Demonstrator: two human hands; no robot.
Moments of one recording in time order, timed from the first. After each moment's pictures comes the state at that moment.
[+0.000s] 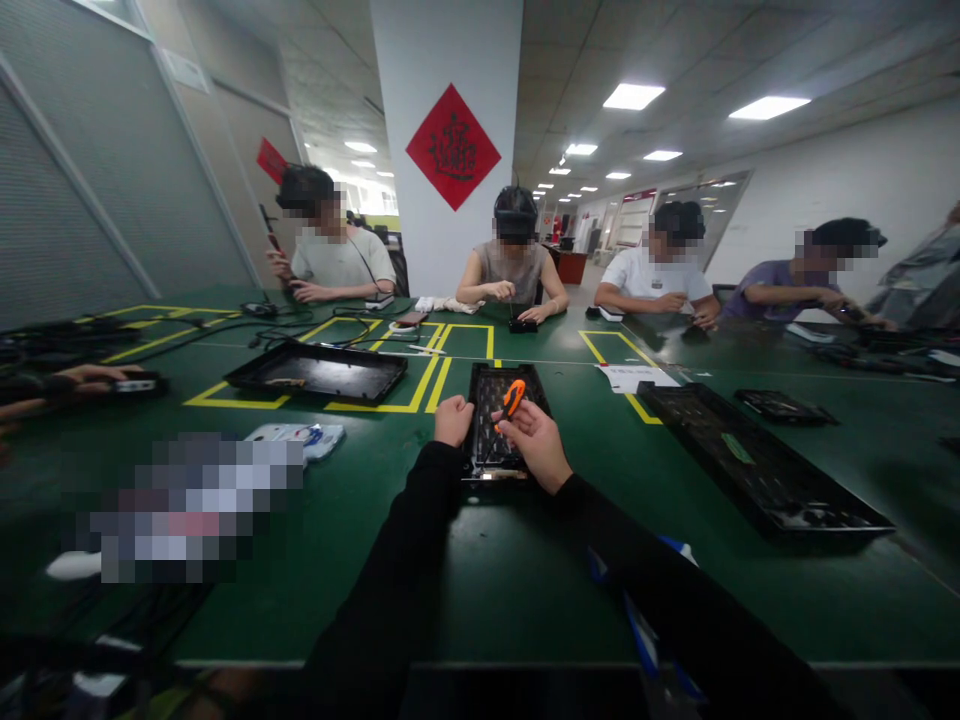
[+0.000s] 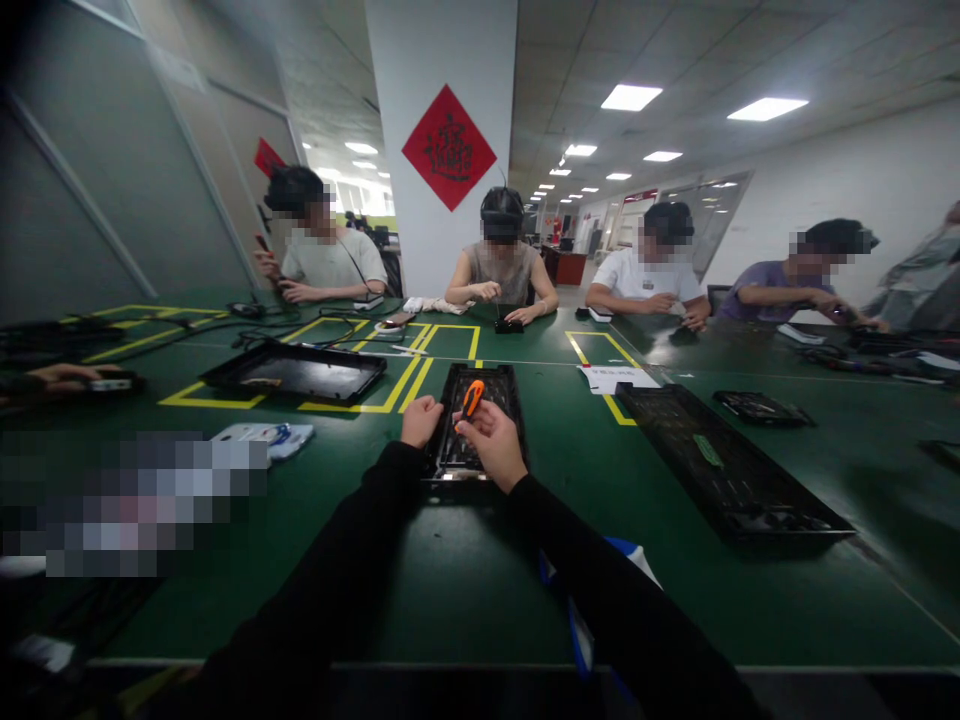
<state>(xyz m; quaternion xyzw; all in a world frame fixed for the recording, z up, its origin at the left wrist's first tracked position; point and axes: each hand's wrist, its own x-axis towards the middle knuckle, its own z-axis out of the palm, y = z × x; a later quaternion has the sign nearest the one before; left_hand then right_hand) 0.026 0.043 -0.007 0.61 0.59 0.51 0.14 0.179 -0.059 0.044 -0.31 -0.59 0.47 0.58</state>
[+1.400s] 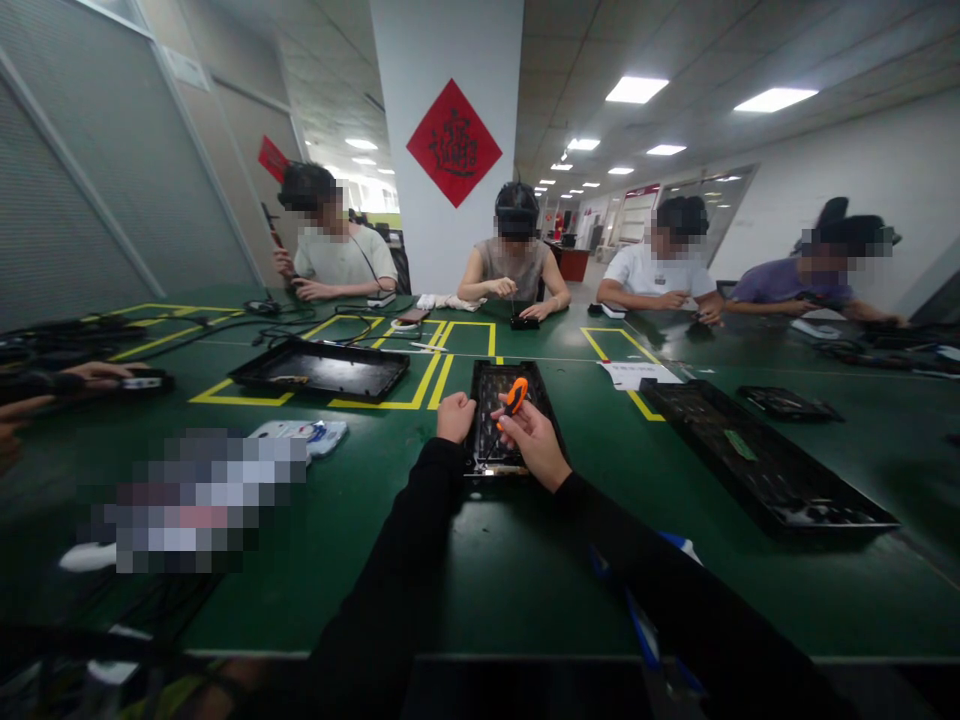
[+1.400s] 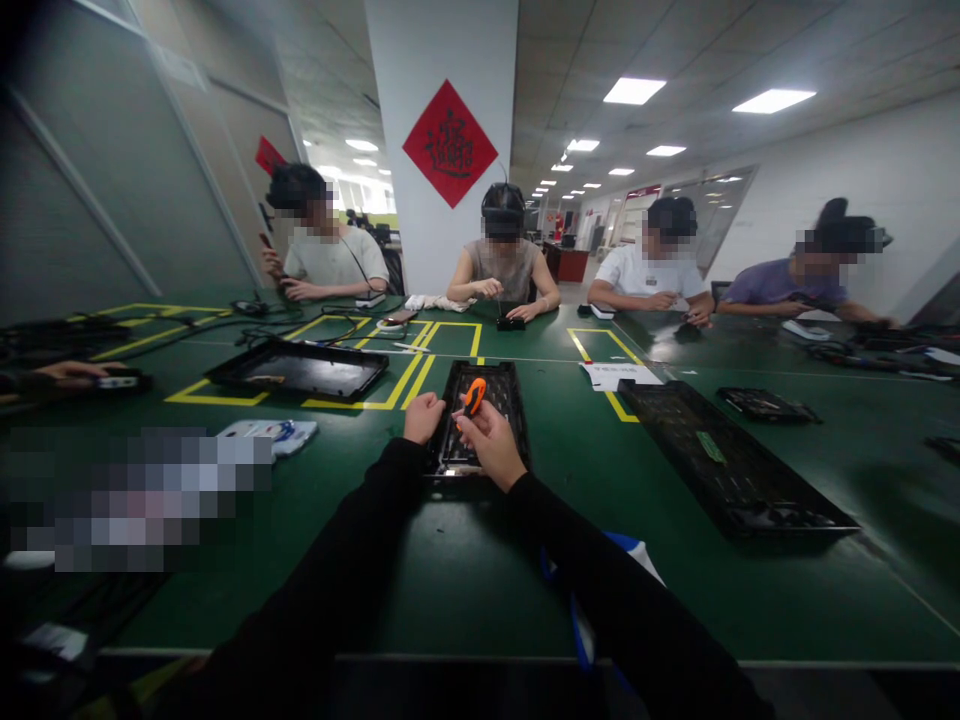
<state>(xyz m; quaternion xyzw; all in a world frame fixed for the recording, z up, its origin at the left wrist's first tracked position) 0.025 0.045 -0.011 0.62 0.58 0.51 0.13 0.177 -0.065 0.046 -0.30 -0.61 0.47 0.56</state>
